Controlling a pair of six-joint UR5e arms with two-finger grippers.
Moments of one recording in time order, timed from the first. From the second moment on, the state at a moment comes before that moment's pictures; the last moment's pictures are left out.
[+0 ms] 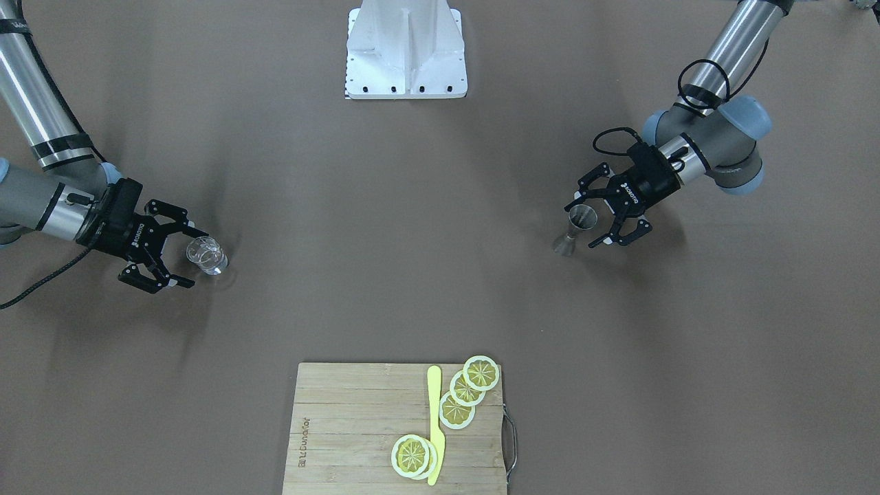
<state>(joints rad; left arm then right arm) -0.67 -1.81 -1.23 -3.38 -1.92 -0.38 0.86 -1.23 0.98 0.25 2.30 -0.02</state>
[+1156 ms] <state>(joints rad) -0.65 -1.83 -1.20 -3.38 -1.84 -0.36 0.84 -1.22 0.97 0.25 2.31 0.01</state>
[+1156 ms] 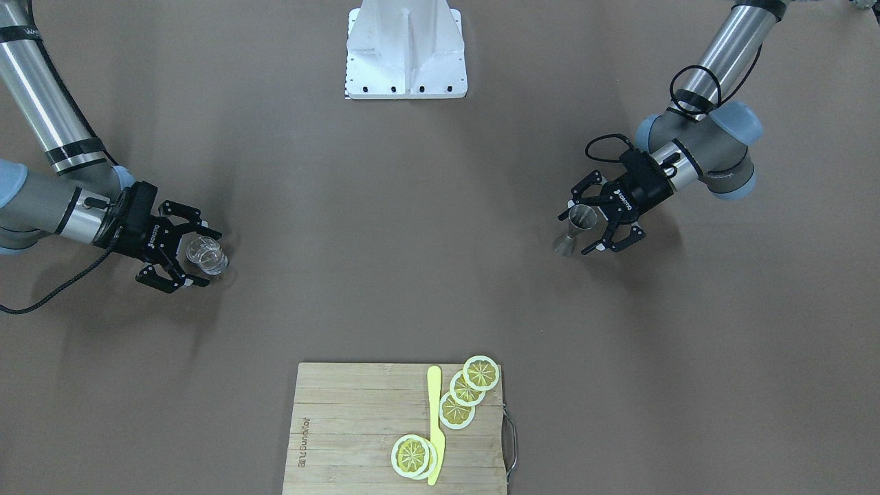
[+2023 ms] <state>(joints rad) -0.58 -1.73 -1.29 -3.42 -1.66 -0.37 0.84 -1.22 0.96 0.25 2.32 0.03</state>
